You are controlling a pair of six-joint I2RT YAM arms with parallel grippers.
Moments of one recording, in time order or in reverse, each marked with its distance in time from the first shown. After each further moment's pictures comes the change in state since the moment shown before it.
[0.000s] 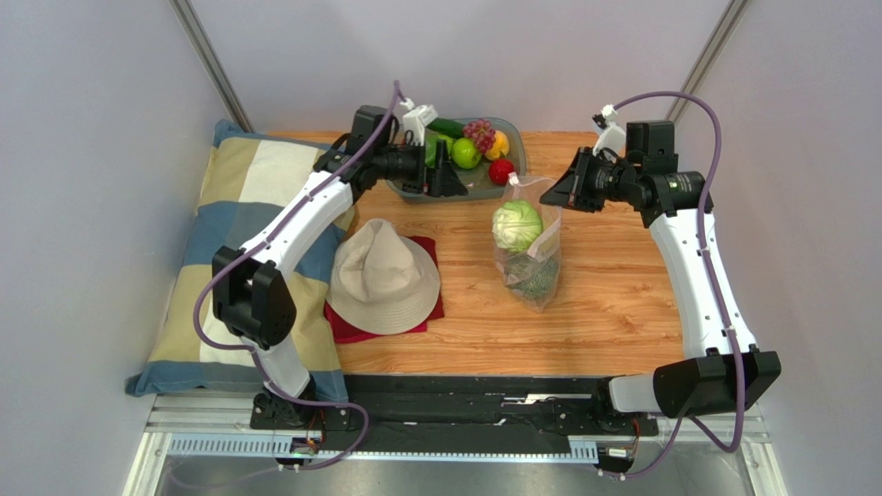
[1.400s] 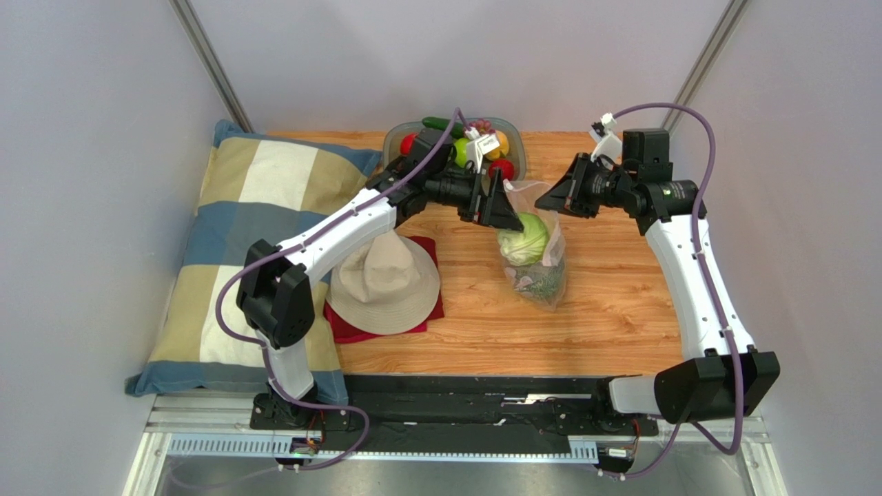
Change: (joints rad) left arm -0.208 0.069 -0.047 0.211 0.126 -0.260; right arm -0.004 -0.020 -0.087 0.082 -0.033 0.089
